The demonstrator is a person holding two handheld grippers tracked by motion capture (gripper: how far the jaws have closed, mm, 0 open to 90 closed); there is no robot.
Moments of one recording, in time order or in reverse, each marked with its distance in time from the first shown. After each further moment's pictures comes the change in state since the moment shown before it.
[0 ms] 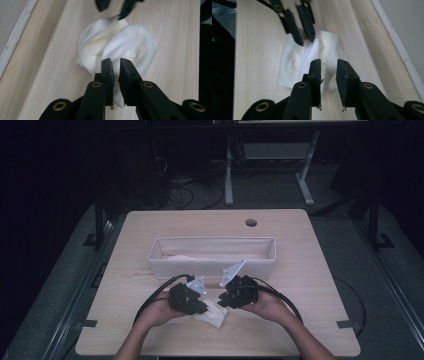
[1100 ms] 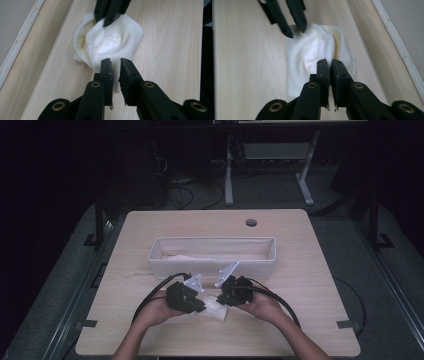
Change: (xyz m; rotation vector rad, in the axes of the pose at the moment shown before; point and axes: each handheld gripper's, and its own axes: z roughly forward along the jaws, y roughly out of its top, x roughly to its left) left arm 0.004 -0.004 -0.005 -0.007 0.017 -0.019; right arm -0.007 0.002 0.022 0.064 -0.068 0.029
